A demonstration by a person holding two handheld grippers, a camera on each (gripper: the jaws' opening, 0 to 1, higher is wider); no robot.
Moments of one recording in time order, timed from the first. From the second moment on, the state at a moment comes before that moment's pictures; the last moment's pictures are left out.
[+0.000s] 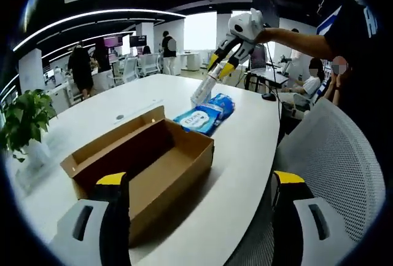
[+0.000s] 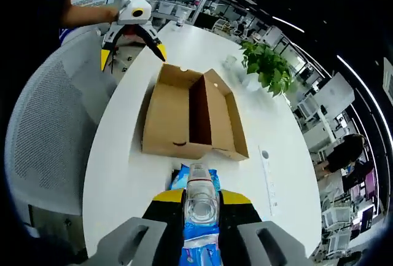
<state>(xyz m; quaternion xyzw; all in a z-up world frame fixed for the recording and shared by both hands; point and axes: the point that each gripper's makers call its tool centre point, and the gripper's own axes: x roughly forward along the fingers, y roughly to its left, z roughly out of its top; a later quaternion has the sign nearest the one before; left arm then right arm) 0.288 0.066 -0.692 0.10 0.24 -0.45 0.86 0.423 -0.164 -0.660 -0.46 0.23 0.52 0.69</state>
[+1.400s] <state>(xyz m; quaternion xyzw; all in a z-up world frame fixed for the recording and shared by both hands) 0.270 0.114 -0.682 0.05 0.22 -0.35 0.91 0.529 -0.179 -0.730 -0.54 0.37 0.51 0.55</state>
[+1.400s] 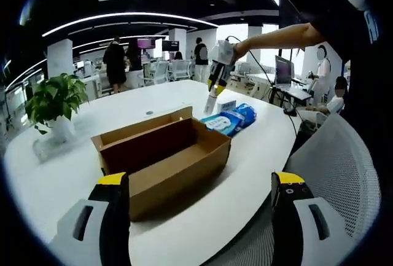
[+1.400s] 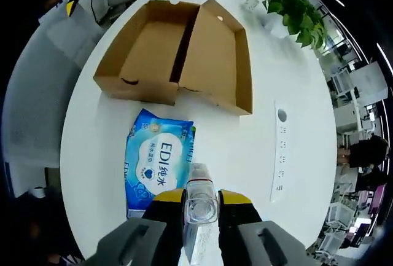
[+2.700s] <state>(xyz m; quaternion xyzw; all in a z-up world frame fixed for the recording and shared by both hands) 0.265 0.134 -0.694 0.03 0.24 -0.31 0.92 0.564 -0.178 -0.768 -0.51 0.44 0.48 0.56</state>
